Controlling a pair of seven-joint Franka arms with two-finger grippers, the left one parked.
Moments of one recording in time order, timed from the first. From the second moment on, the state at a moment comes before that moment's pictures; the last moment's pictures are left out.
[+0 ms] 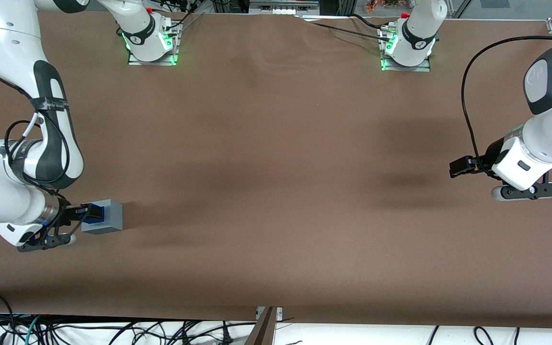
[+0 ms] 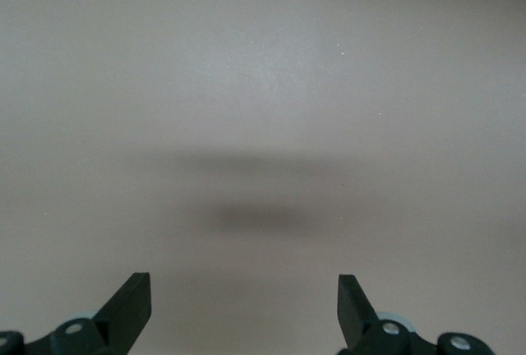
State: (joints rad) arm 0.00 0.69 -0.06 -1.33 0.03 2.03 -0.25
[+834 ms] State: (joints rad) arm 0.16 0.36 -0.08 -1.34 -0.06 1.84 -0.25
